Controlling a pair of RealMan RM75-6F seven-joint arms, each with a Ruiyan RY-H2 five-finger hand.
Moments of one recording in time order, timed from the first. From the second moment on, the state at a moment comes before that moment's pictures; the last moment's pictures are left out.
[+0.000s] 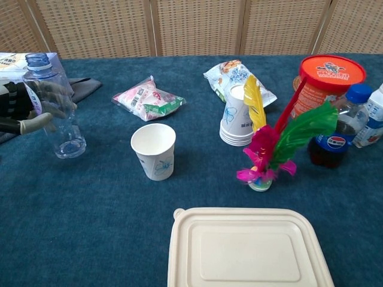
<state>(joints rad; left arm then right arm) -0.45 -1.45 -0.03 -1.30 1.52 1.11 -0.85 -0.10 -1.05 0.04 -1.84 -1.53 1.61 0.07</state>
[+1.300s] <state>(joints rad) -0.53 -1.55 -0.02 -1.18 1.54 1.08 -0.87 -0.12 -1.05 0.04 -1.83 -1.52 1.64 0.09</state>
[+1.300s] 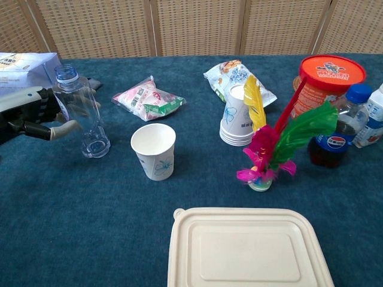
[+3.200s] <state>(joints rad) -0.39 -1.04 0.12 -1.57 1.59 1.23 -0.68 -0.08 -1.02 0.08 -1.87 -1.45 1.60 -0.07</state>
